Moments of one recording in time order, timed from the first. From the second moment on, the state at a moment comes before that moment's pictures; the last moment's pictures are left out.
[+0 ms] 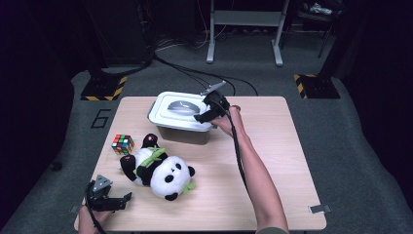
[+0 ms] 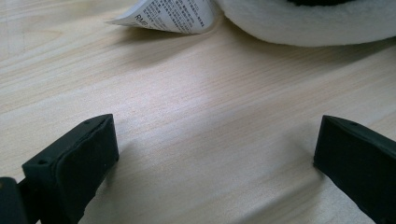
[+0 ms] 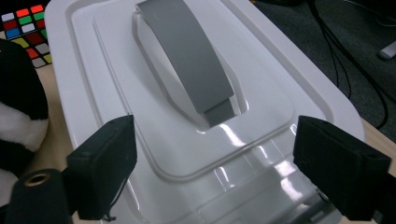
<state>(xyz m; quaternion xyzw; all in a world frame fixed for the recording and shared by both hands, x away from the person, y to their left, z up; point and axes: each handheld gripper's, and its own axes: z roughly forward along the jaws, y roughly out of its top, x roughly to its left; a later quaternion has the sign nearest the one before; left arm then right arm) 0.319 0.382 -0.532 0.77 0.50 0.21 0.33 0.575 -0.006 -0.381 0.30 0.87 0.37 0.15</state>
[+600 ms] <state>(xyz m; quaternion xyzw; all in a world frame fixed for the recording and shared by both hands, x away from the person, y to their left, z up) 0.319 0.382 -0.532 0.78 0.50 0.21 0.32 0.590 0.011 -0.387 0.29 0.87 0.38 0.14</state>
